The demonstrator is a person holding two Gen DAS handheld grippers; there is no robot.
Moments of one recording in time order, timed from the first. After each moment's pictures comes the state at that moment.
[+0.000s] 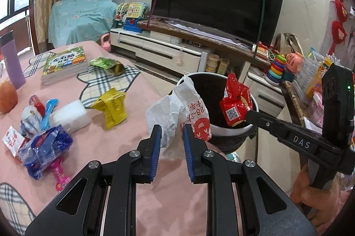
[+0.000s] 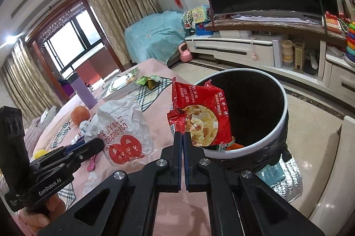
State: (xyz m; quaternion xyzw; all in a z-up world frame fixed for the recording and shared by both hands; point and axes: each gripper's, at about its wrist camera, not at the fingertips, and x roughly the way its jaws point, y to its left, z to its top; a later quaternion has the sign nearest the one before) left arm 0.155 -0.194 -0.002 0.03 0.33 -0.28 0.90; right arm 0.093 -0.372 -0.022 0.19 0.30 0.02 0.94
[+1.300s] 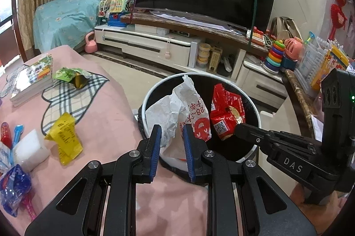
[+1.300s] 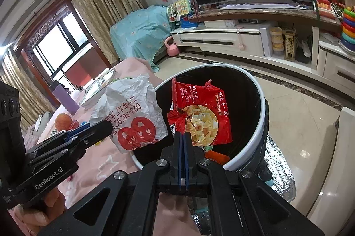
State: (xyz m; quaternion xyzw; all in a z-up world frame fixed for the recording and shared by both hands) left arm 0.203 -0.284 -0.018 0.07 0.35 -0.30 0.88; right arm 0.115 -0.417 -0.042 0.21 0.33 0.00 0.92
